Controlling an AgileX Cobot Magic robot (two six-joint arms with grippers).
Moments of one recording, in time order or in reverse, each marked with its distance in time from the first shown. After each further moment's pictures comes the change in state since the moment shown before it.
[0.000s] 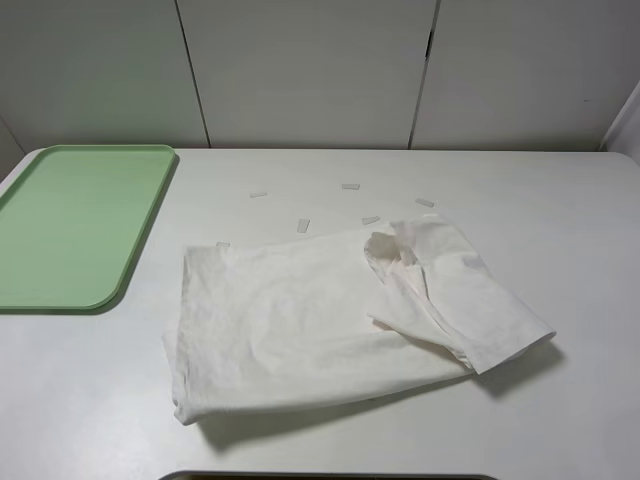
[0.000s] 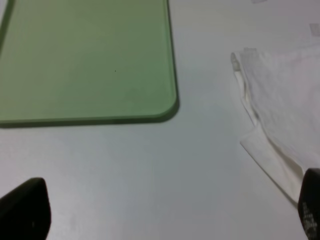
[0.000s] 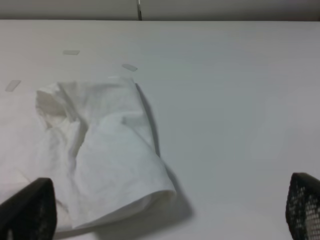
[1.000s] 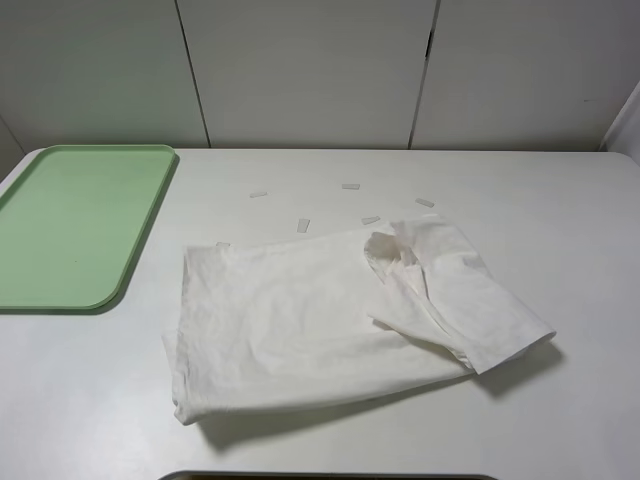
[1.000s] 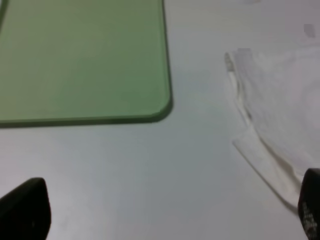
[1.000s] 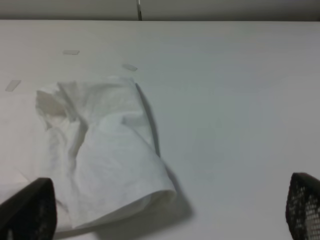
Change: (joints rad) left arm 0.000 0.000 0.000 -0.025 0.000 0.000; right arm 0.000 0.000 0.000 0.000 0.000 0.000
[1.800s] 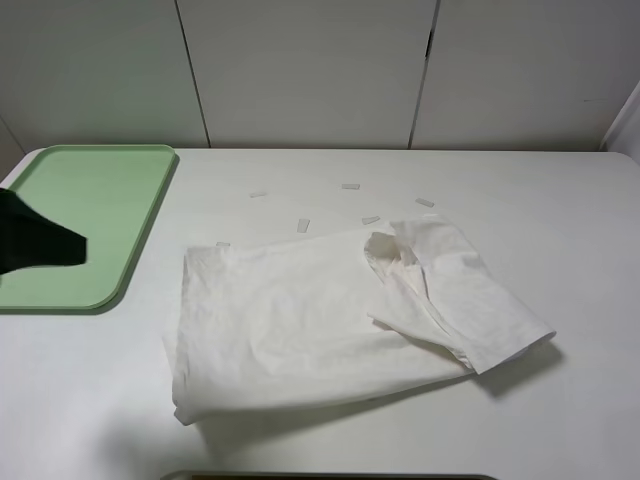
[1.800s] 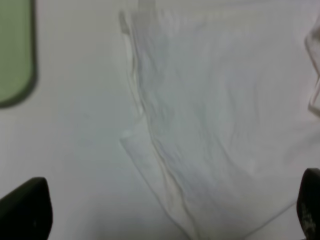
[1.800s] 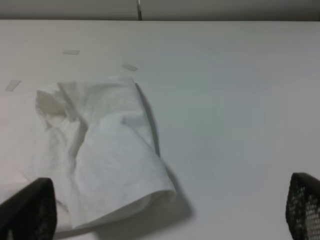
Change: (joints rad) left arm 0.000 0.699 -0.012 -0.401 -0.340 0.151; right arm 0.000 0.000 0.000 0.000 0.000 0.000
